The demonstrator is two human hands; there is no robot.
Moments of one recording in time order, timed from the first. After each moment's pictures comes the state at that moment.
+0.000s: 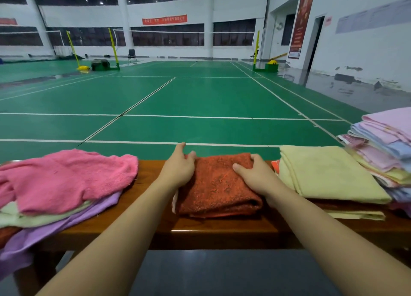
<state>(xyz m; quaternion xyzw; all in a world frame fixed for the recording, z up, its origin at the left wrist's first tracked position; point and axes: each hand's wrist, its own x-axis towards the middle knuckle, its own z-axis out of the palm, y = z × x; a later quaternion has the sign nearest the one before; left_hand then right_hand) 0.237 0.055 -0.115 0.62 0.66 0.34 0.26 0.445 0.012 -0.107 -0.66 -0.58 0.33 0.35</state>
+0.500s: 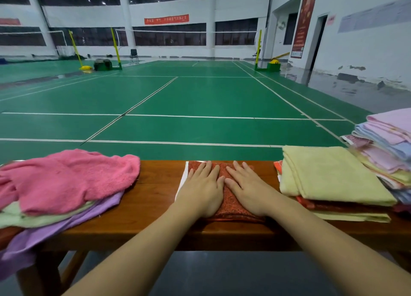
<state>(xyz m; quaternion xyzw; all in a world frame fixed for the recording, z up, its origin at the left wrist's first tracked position) 0.275 0.021 -0.146 0.80 0.59 0.10 0.08 0.445 0.019 -0.140 -0.60 -0.79 0.14 0.08</state>
